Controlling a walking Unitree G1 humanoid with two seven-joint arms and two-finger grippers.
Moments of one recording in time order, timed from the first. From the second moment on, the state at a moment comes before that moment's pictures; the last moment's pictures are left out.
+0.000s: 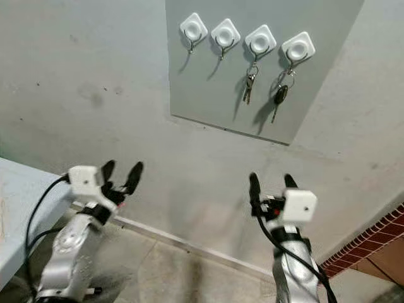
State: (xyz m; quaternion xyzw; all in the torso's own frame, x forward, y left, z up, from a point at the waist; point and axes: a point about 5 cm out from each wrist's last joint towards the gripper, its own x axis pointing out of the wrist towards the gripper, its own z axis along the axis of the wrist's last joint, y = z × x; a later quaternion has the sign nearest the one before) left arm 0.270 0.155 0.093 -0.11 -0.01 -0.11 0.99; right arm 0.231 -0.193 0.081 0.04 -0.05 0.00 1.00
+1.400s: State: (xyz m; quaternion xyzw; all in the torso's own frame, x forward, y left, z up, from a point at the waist) left arm 0.285 0.127 0.093 -0.13 -0.01 -0.15 0.98; right arm 0.227 -0.193 0.083 -0.02 -0.04 -0.01 1.00
